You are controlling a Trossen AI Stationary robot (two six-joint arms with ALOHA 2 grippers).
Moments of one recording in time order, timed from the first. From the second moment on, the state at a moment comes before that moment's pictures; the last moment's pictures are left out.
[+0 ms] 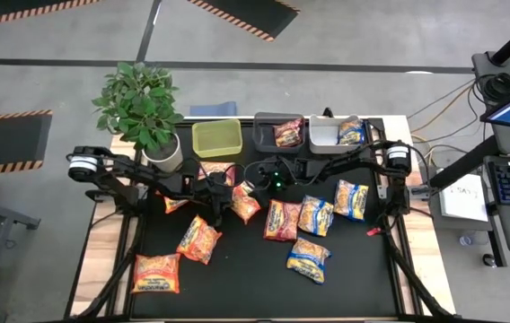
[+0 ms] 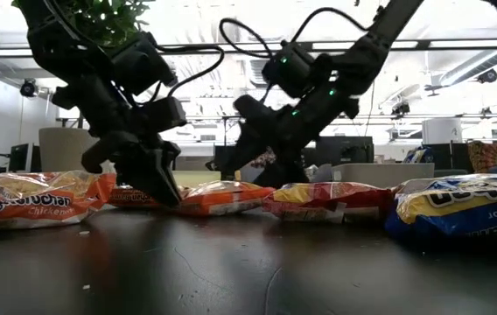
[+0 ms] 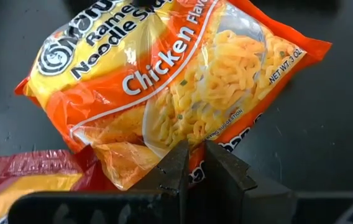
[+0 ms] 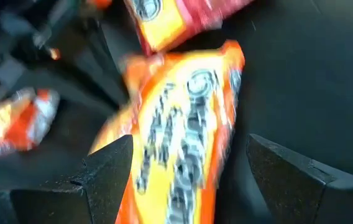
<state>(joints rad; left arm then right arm) 0.06 1.56 0.55 0.15 0.00 0.12 -0.17 1.93 1.05 0.21 -0.17 0.58</state>
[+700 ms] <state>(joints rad) 0.06 1.57 0.55 0.17 -0.02 0.11 -0.17 2.05 1.04 0.48 -0.35 0.64</state>
